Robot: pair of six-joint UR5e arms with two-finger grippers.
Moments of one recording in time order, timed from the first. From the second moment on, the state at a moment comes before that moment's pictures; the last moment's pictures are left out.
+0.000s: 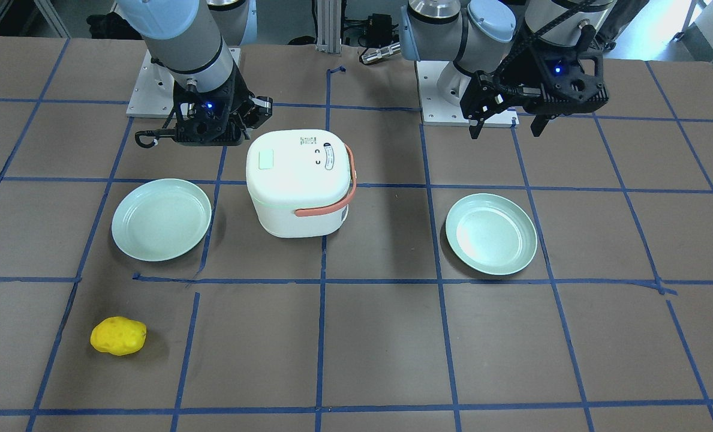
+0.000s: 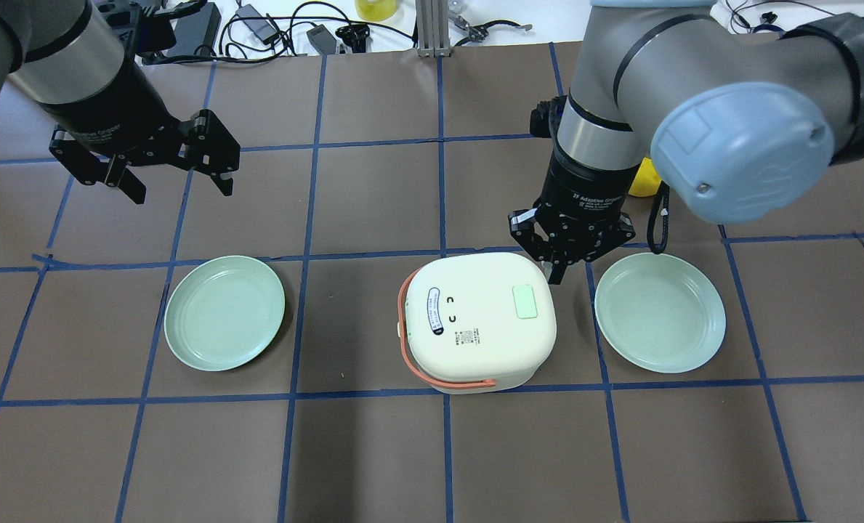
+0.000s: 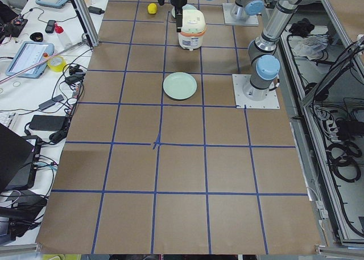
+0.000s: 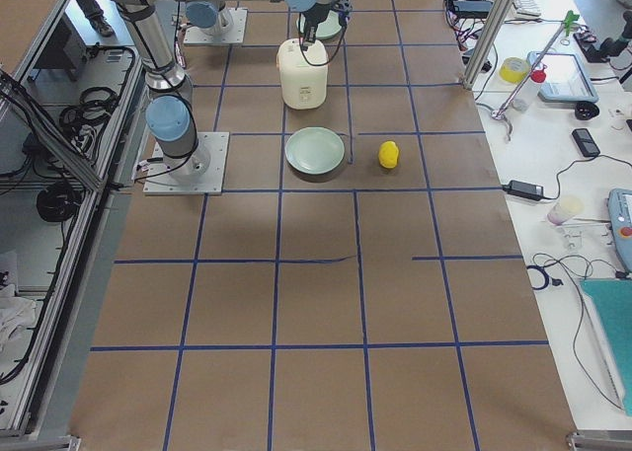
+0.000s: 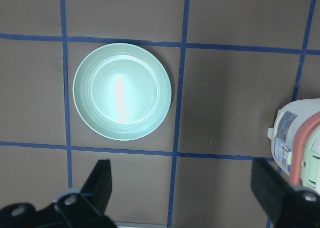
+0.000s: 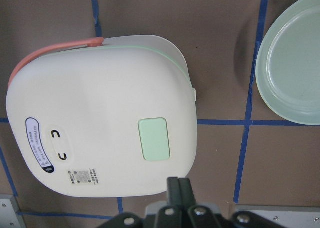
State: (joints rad) left arm -1.55 -1.49 -1.59 -1.62 1.59 -0.05; right arm 1.75 -1.56 1.70 -1.47 -1.44 0.17
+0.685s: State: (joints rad) left arm -1.55 -1.49 -1.59 -1.62 1.59 -0.05; right arm 1.78 -1.53 1.75 -1.56 -1.41 0.17
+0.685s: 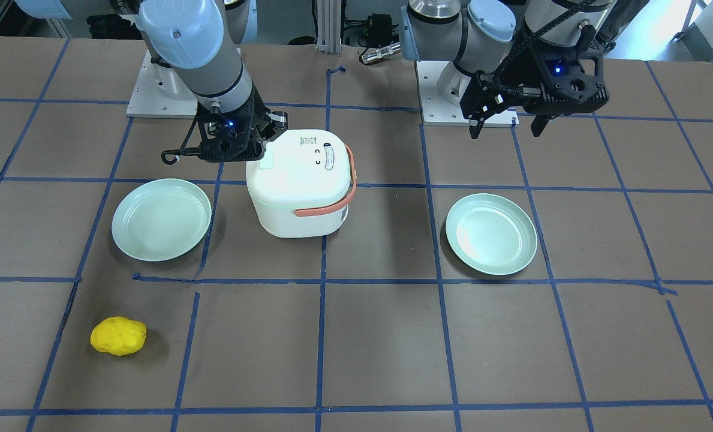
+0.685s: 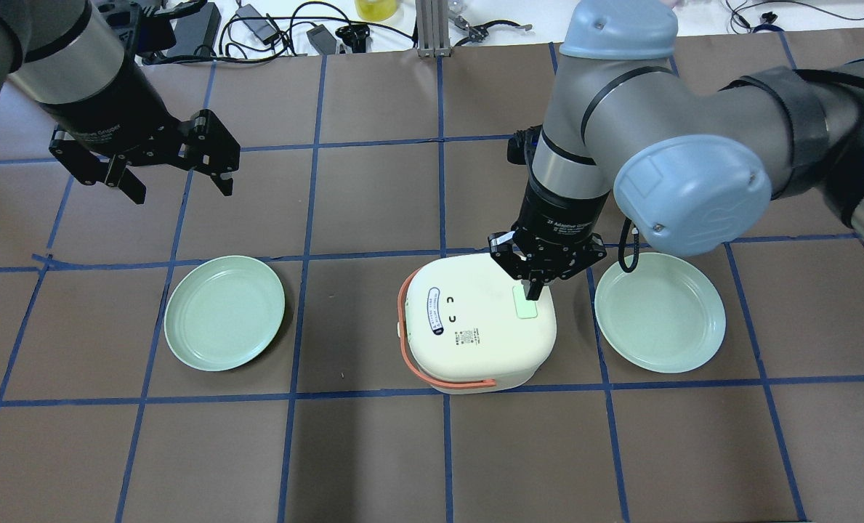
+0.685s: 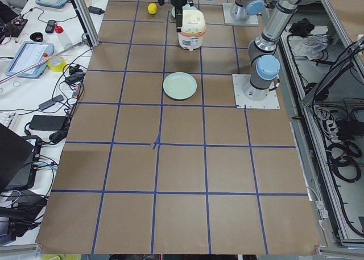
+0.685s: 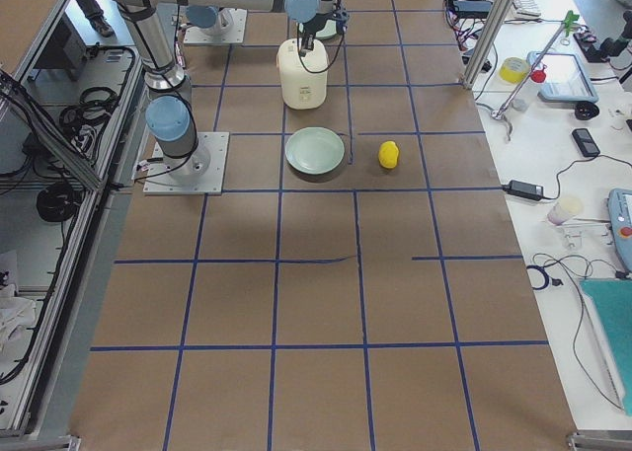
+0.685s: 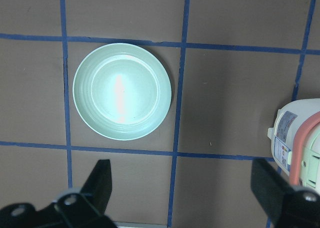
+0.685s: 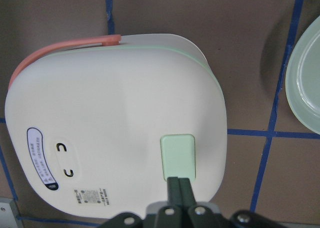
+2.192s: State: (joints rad) left arm -1.55 -1.49 -1.59 -1.62 1.59 -0.05; right arm 1.78 -1.50 1.79 -1.64 -1.42 0.17
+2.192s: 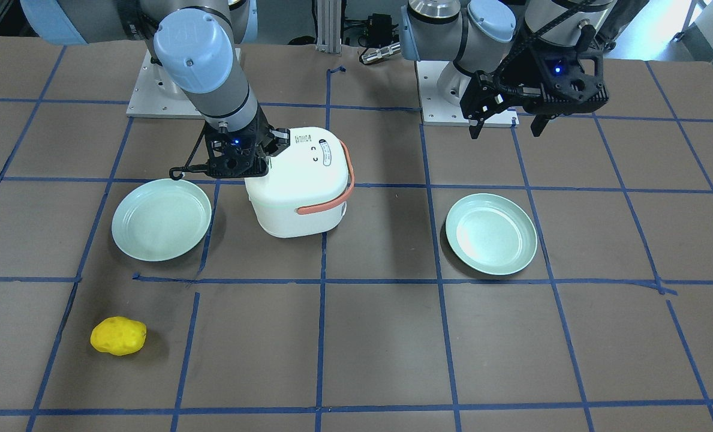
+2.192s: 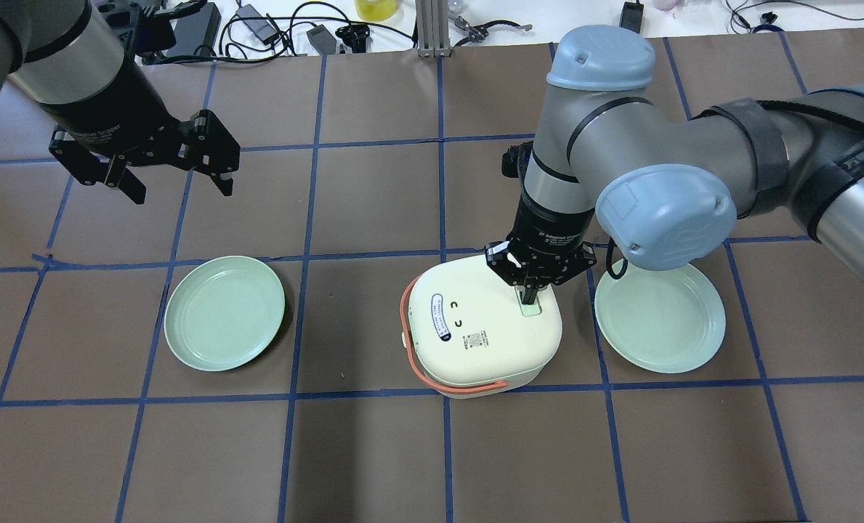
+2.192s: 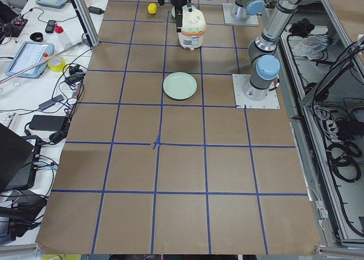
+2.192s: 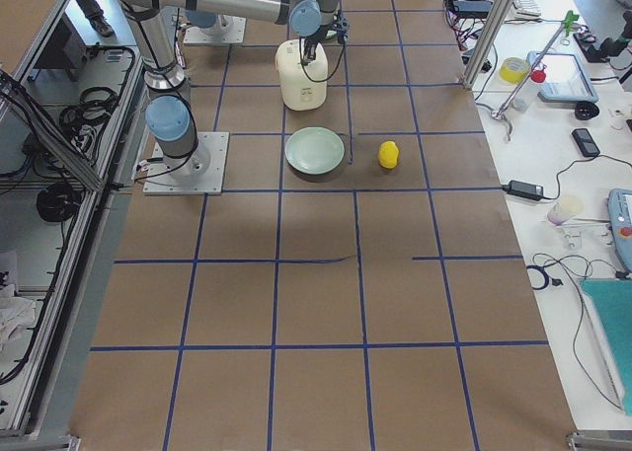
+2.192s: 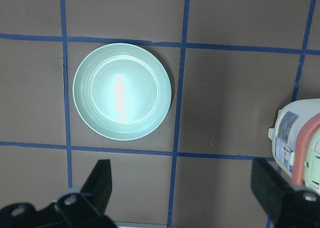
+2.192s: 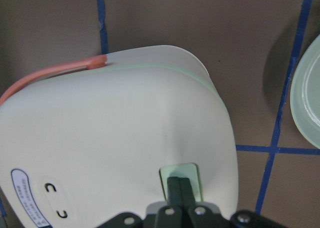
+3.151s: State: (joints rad) left arm -1.55 -1.49 -1.59 -1.62 1.59 -0.05; right arm 1.77 -1.53 1.45 -1.46 -1.42 0.21
